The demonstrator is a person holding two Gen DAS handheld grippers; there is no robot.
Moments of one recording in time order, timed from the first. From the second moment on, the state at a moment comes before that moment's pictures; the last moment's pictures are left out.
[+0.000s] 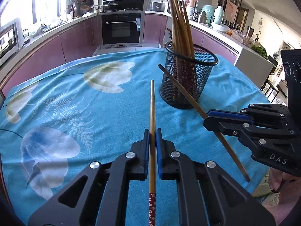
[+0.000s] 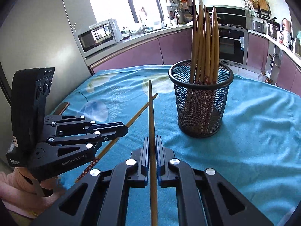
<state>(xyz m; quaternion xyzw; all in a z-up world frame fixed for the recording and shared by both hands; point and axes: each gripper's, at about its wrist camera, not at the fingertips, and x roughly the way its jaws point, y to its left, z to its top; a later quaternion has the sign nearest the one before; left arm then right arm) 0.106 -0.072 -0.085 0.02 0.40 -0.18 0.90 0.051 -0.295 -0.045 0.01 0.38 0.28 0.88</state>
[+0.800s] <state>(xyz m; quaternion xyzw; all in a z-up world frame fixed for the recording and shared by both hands) 0.090 -0.065 -0.054 -0.02 0.37 -0.22 0.90 0.041 -0.312 -0.024 0.04 0.34 0.28 0.90</state>
